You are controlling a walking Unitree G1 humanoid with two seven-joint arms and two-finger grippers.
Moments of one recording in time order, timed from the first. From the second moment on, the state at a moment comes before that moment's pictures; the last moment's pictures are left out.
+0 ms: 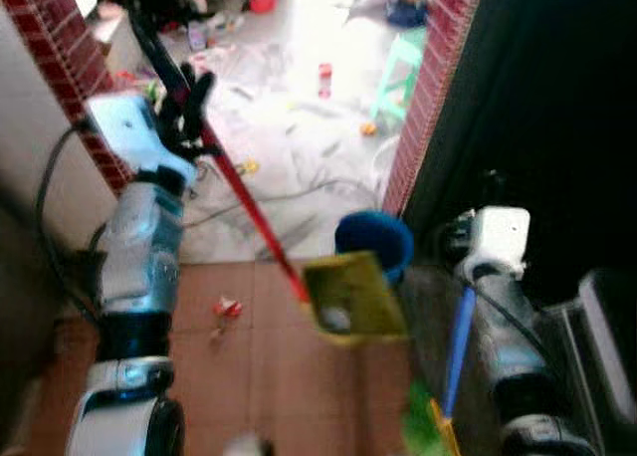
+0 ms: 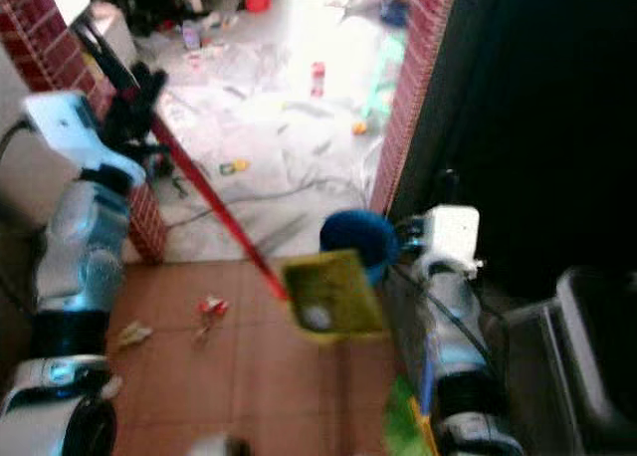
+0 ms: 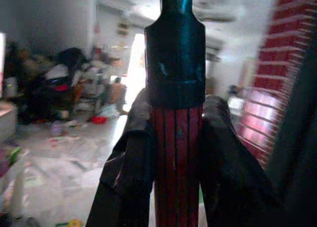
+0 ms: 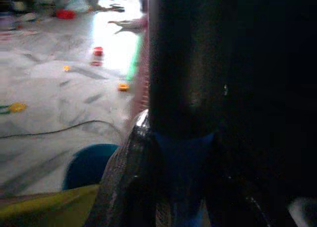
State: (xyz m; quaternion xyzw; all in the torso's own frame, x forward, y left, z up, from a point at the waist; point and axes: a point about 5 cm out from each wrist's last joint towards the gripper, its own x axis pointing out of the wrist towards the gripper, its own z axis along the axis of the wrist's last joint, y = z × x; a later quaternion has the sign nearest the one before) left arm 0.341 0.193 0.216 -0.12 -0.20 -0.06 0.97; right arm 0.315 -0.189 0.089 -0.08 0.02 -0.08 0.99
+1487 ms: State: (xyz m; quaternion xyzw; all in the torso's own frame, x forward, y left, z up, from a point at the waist) left arm 0.345 0.169 0.231 -0.05 -0.22 -0.08 0.97; right arm 0.310 -0.201 0.079 -0.06 0.03 -0.10 0.99
